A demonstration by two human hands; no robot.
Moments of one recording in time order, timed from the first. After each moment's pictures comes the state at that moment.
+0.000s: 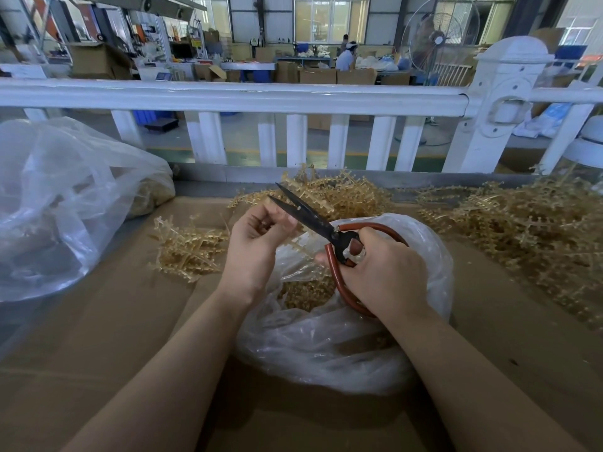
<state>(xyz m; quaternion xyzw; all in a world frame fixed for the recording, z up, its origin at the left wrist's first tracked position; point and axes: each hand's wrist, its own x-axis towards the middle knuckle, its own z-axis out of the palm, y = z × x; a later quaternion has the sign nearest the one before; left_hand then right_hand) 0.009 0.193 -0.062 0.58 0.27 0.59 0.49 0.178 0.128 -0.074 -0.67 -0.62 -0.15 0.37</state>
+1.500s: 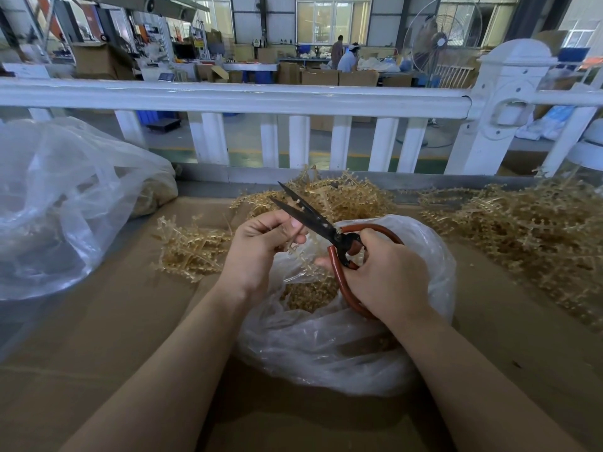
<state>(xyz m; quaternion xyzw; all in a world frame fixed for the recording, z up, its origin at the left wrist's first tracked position) 0.004 0.195 -0.059 0.58 0.24 0.52 0.57 0.181 0.131 -0.077 -0.67 -0.62 -0.14 0.37</state>
